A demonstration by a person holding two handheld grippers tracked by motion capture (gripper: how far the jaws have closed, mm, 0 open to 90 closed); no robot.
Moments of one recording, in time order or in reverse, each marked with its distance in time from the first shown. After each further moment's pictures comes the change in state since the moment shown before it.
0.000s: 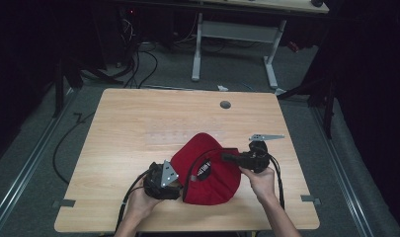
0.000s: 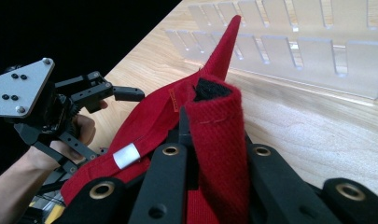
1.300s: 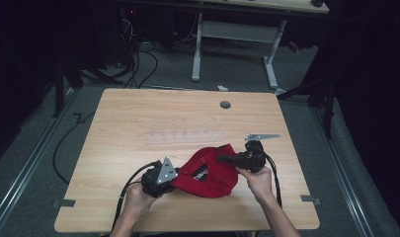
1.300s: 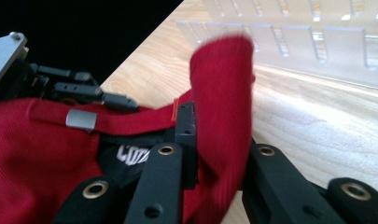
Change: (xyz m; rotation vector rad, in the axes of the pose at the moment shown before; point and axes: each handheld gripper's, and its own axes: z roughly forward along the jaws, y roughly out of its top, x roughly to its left) left arm -0.009 0.027 -0.015 0.043 -0.140 -0.002; right arm -0.001 0.002 0.009 0.023 0.044 0.003
